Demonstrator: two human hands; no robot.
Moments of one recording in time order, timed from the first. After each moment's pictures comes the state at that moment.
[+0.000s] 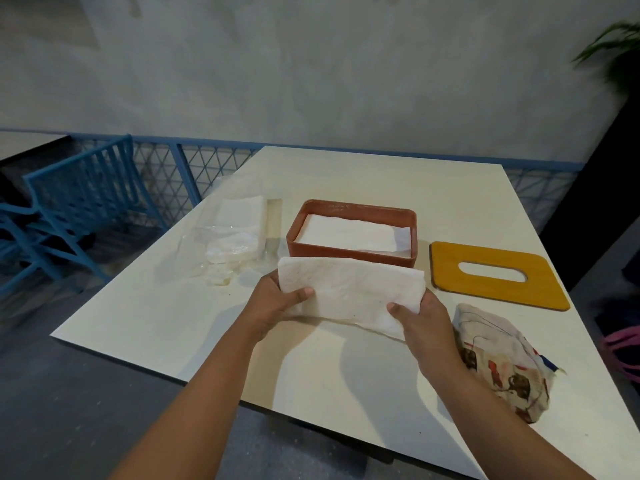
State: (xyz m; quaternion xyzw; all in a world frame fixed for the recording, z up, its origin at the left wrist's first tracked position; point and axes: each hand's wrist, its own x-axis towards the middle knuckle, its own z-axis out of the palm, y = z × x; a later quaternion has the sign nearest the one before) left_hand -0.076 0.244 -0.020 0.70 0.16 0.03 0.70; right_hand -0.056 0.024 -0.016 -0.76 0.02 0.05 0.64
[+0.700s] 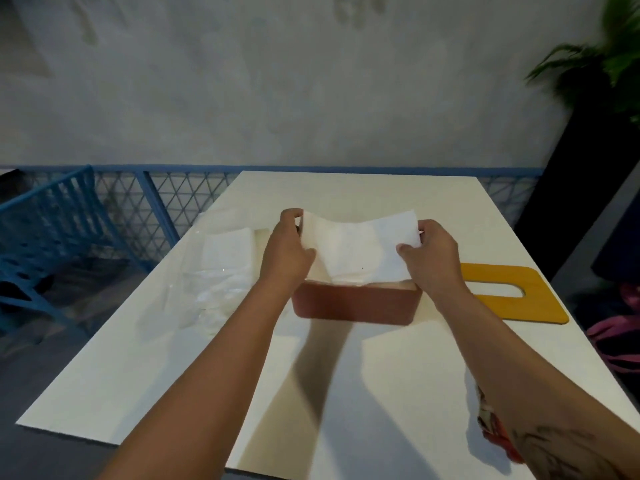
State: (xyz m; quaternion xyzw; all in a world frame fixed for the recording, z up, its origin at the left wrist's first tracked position) left_hand 0.014 0.248 0.066 0.89 0.10 0.16 0.42; right_hand 0.032 0.055 0.067 -0.86 0.03 -0.11 0.50
